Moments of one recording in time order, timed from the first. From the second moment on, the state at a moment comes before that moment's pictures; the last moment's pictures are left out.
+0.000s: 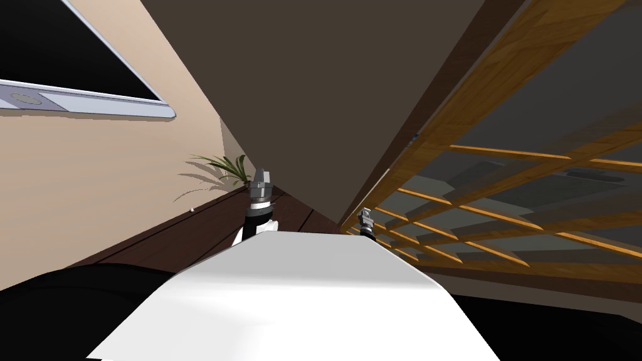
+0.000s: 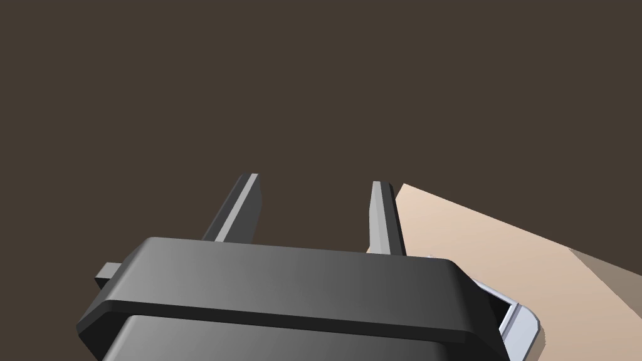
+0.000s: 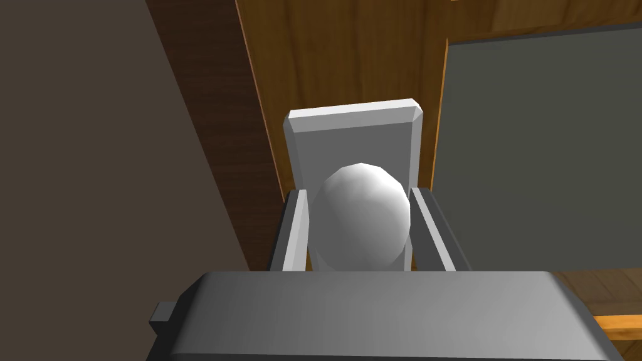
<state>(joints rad) 0.11 -0.36 0.26 -0.80 -0.84 -0.93 -1.45</state>
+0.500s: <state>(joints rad) 0.12 -0.38 0.28 -0.81 -0.83 -0.93 -1.46</state>
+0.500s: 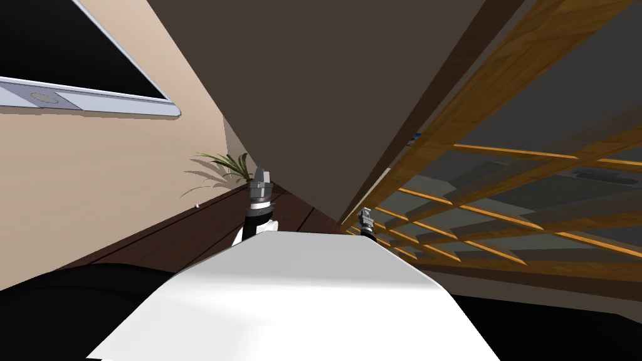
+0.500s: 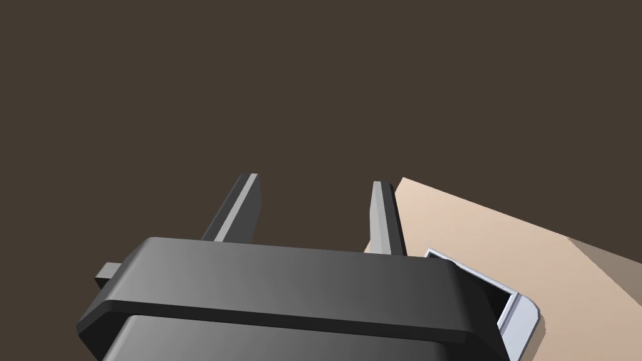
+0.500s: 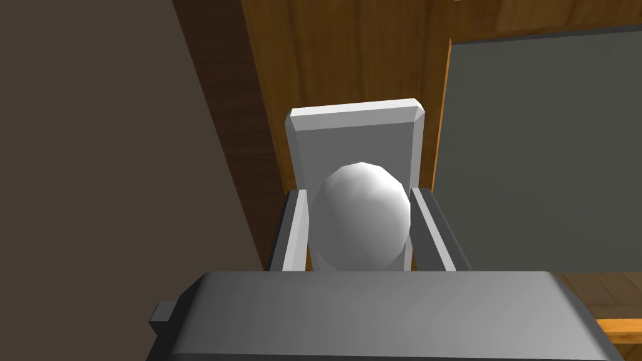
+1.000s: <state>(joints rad) 0.15 -0.41 0.35 -0.83 -0.80 -0.95 -1.52</state>
